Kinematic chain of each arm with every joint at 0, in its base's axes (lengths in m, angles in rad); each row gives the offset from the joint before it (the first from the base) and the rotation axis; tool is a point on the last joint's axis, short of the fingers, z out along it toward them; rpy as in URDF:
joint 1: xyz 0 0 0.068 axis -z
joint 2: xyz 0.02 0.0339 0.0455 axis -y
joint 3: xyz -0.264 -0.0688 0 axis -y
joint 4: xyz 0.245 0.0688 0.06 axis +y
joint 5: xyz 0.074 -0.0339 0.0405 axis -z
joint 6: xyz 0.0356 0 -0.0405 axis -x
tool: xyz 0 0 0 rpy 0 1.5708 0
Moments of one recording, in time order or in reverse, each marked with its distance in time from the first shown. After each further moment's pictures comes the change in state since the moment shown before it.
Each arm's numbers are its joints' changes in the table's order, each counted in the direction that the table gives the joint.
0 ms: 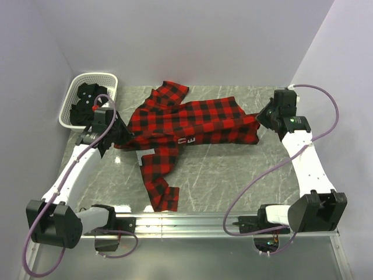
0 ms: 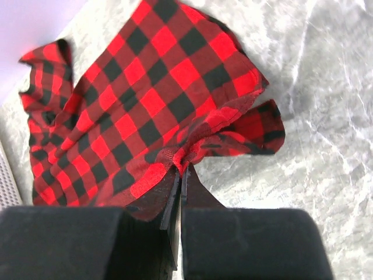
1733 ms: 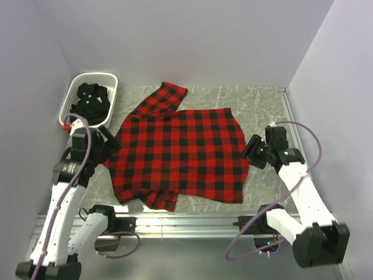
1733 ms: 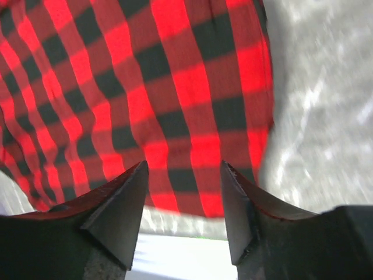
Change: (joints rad) left arm -0.049 0.425 -0.030 0.335 -0.282 -0.022; right arm -0.080 0.342 -0.432 0.154 -0.225 0.060
